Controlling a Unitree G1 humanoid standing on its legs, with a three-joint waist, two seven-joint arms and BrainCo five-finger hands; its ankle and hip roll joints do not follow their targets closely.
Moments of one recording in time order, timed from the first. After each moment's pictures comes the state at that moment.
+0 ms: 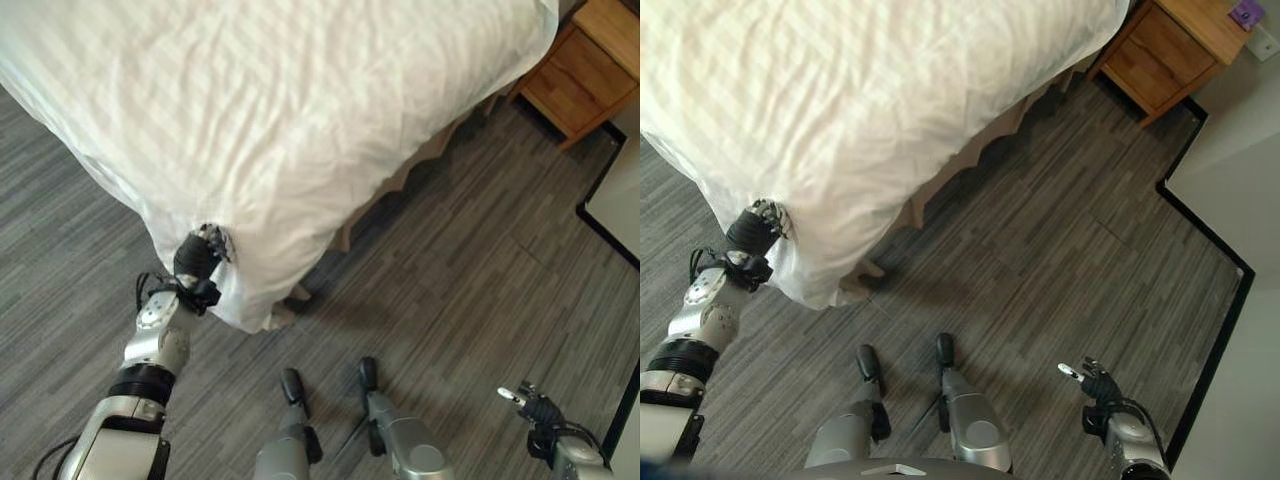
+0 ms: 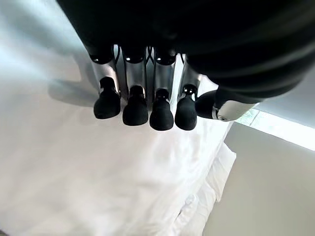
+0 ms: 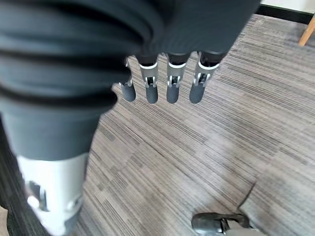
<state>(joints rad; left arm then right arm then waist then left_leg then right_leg) -0.42 0.68 -0.11 0.60 -0.90 -0.15 -0.22 0.02 -0.41 0.01 0.92 0.37 -0.10 0.09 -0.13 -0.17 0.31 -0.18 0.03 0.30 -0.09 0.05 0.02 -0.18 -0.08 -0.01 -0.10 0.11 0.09</state>
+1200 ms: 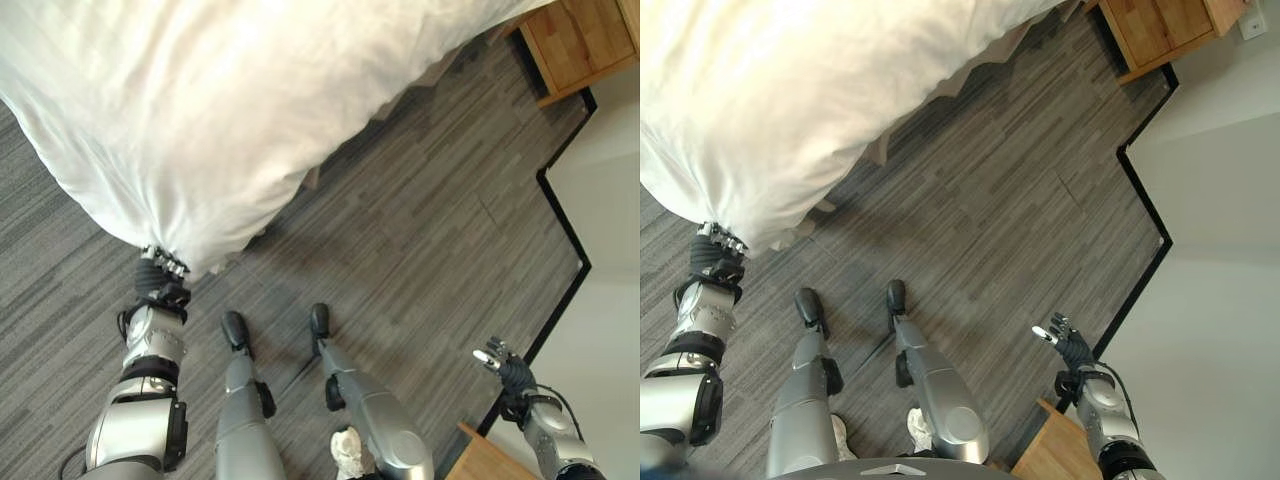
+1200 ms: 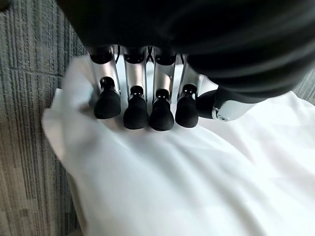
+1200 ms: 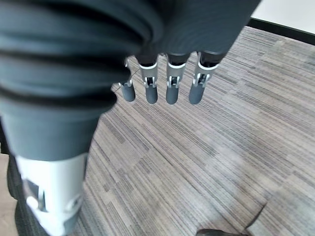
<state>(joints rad) -0.50 0.56 0.18 1.08 -1.06 -0.19 -0.15 -0.02 -0.37 0.10 0.72 0.48 -0.16 0.07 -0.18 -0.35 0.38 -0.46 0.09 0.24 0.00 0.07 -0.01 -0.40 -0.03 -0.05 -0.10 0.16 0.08</state>
